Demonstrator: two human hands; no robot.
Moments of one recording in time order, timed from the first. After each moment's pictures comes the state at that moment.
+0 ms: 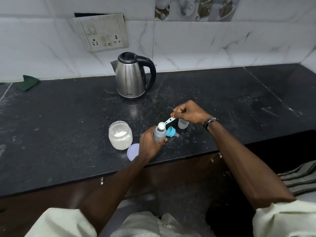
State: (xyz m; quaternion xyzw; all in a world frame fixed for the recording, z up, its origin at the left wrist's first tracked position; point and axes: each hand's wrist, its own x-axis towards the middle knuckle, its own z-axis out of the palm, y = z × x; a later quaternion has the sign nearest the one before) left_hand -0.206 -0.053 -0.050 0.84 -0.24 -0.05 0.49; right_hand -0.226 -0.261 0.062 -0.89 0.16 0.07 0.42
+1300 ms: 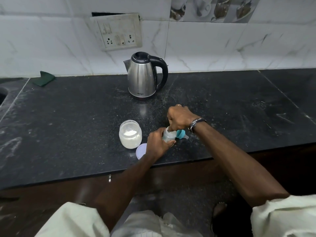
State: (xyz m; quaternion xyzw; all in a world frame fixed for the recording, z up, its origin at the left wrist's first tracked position) left_hand -0.194 -0.050 -0.064 0.83 -0.23 -0.07 0.50; right_hand -0.200 -0.170 0.090 -0.98 0.06 0.15 0.11
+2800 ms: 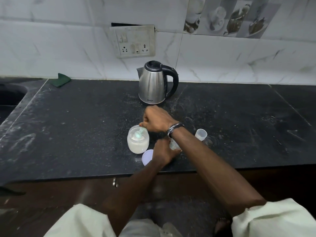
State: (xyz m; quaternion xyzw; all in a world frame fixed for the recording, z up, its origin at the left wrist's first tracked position) left_hand -0.204 -0.048 -0.032 0.87 -0.17 -0.13 0.45; right_hand -0.150 -0.089 0.092 -0.99 -0.06 0.02 0.14
